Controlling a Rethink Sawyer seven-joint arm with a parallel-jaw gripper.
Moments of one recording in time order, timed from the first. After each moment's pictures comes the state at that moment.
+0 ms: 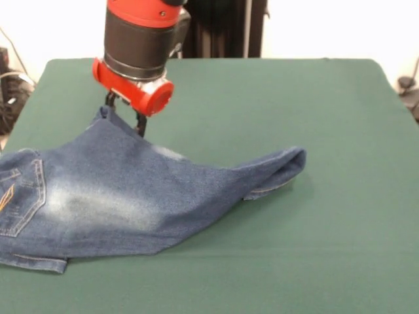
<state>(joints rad) -0.25 -0.47 -0.13 1.34 -0.23 0.61 2.26</state>
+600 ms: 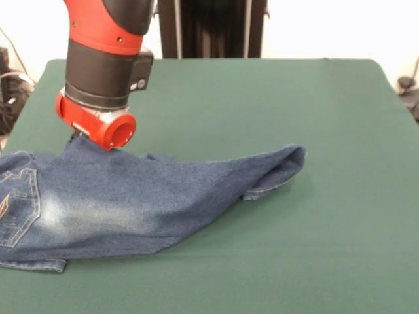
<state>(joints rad) -0.33 -0.39 -0.12 1.34 -0.19 0.28 2.26</state>
